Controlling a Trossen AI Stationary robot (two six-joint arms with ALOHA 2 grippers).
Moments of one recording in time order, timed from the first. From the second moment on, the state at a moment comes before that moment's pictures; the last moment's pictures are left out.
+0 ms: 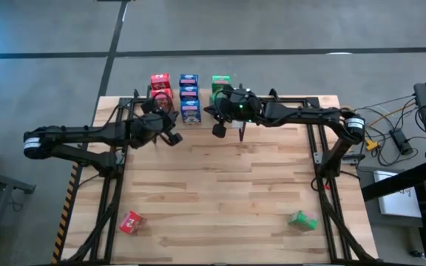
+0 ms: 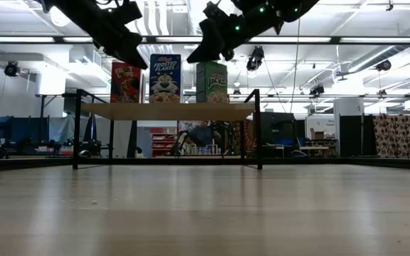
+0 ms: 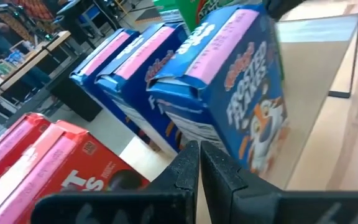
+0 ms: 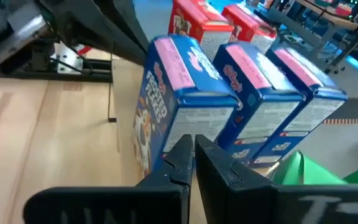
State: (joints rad) left arm 0.16 1.06 0.80 -0.23 -0.70 0.15; right arm -0.30 1.70 1.35 0.02 0.03 -0.27
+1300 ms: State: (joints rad) left arm -0.13 1.04 0.80 -0.26 -0.70 0.08; right arm -0.52 1.75 1.87 -0.73 -0.22 -0.48
